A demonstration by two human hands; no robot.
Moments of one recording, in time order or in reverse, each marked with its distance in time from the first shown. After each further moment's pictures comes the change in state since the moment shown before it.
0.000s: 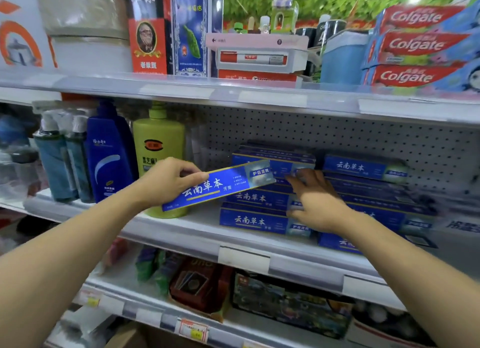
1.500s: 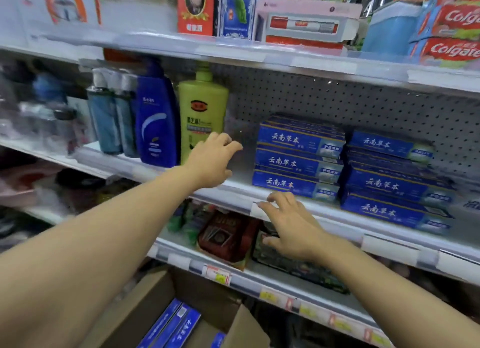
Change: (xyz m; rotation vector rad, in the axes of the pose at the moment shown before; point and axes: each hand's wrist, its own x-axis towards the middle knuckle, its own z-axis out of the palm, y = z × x) left_hand -0.035 -0.017 0.024 0.613 0.013 0.176; right_hand -0.072 -0.122 0.044 -0.006 -0.148 -0.267
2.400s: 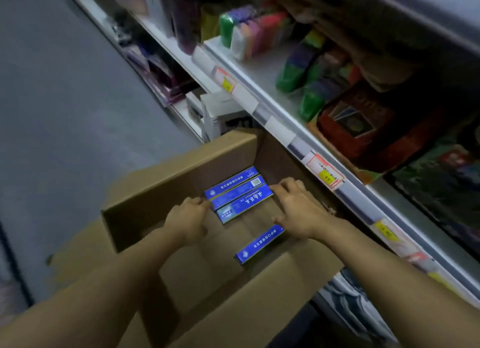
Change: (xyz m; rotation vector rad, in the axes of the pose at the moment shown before) left_hand -0.344 -0.033 0.322 -0.316 -0.846 -0.778; right_hand 0.079 -0.132 0.295 0.200 -0.553 -0.330
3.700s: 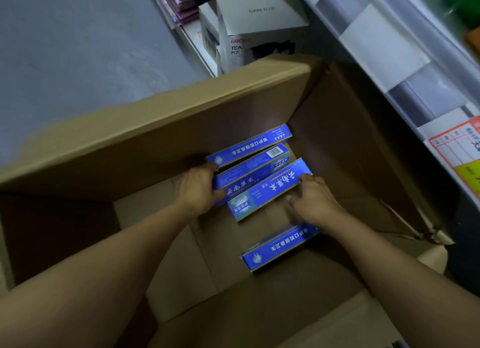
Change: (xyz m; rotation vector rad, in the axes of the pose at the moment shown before) left_hand 0.149 -0.020 0.118 -0.336 0.203 -0.259; right_hand 0.156 0.060 0.158 0.361 -0.184 0.371
